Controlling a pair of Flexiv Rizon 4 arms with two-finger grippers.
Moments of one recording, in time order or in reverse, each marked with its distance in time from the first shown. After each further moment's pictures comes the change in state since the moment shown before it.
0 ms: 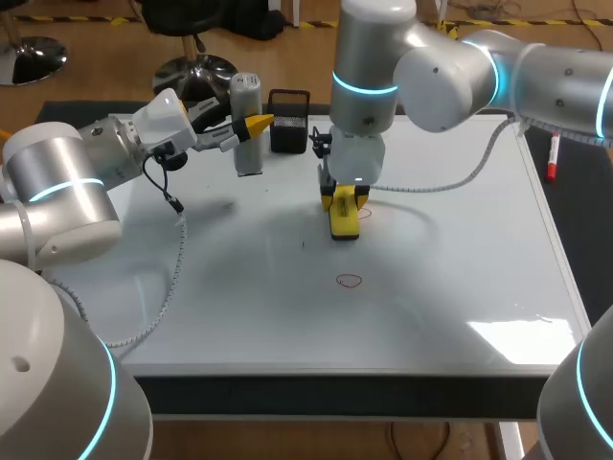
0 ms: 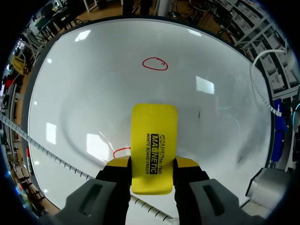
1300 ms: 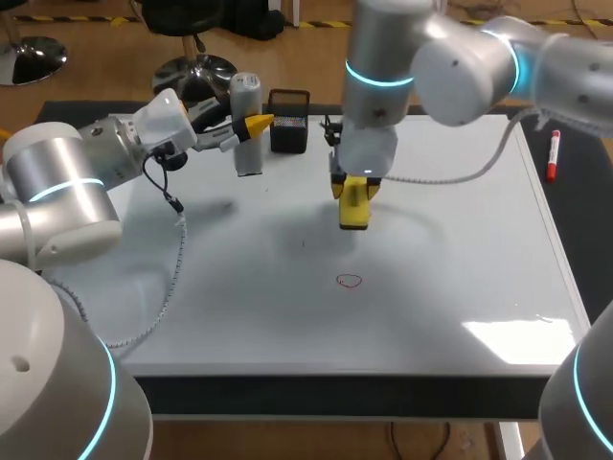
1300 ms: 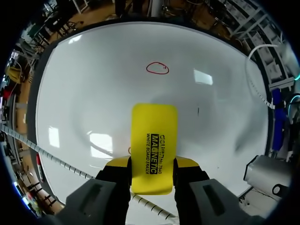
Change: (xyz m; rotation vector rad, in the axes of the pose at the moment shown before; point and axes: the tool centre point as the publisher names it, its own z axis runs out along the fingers) left arm 0.000 0.000 0.000 0.000 0.000 0.000; right arm 0.015 0.001 -0.029 0.061 0.001 0.068
